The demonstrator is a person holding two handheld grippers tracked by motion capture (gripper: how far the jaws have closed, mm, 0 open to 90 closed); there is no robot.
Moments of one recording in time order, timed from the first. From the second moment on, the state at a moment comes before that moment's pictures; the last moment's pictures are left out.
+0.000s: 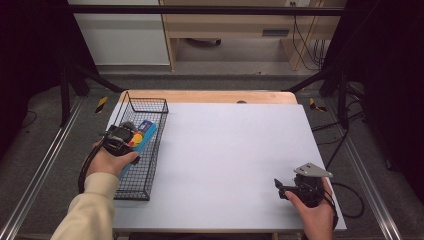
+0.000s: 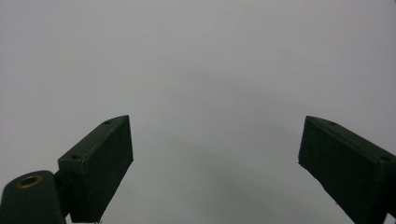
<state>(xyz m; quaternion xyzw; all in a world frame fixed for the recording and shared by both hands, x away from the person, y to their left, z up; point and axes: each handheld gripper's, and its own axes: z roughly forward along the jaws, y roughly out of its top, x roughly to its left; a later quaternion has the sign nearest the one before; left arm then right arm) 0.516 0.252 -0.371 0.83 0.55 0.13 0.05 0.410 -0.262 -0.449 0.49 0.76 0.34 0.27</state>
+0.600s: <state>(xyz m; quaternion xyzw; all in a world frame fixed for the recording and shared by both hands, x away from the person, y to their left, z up) 0.521 0.249 -0.380 0.83 0.54 0.13 0.03 0.410 -0.262 -0.448 0.49 0.76 0.34 0.27</state>
